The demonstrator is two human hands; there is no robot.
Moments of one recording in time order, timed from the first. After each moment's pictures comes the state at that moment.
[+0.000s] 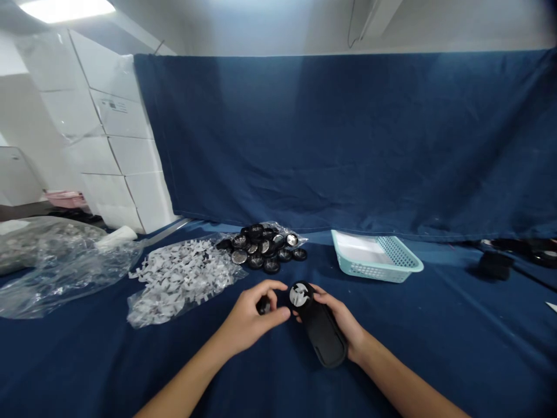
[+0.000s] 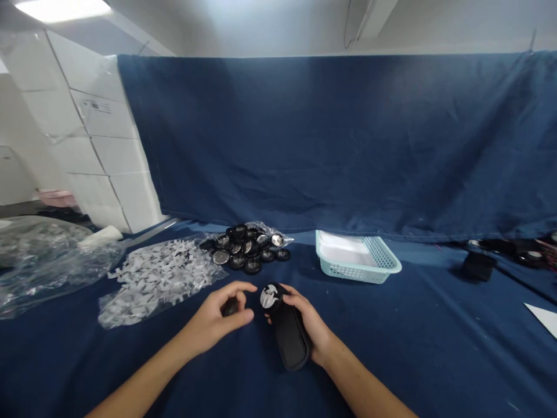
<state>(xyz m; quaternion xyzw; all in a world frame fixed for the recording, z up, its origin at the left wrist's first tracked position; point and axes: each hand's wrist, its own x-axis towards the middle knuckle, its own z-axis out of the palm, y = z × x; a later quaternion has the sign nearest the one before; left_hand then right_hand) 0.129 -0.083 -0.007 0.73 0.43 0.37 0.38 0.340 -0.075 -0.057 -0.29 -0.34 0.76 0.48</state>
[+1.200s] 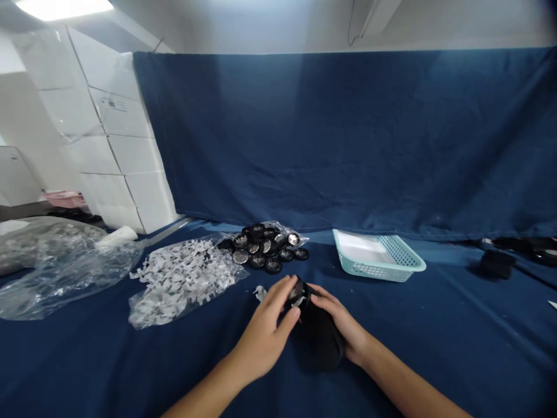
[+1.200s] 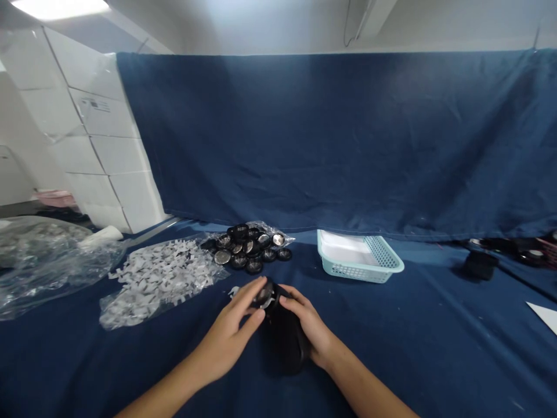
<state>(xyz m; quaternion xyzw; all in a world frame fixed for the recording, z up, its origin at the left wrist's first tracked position) 0.148 -0.096 -0.025 0.76 0.43 0.37 0.30 0.336 -0.082 -0.051 -0.31 -0.41 0.70 0.49</state>
